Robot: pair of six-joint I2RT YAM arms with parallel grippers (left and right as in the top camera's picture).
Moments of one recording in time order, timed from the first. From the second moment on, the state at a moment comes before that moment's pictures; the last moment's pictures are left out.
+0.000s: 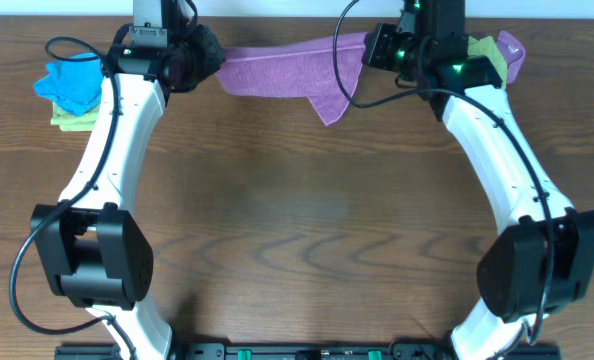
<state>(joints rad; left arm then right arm) -0.09 1.90 1.72 -0.65 0.28 -0.62 0.20 1.87 1.67 -0.42 -0.23 0.46</state>
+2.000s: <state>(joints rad) -0.11 1.90 1.67 -1.39 0.20 -0.38 0.43 1.89 1.67 -1.04 -0.18 0.22</state>
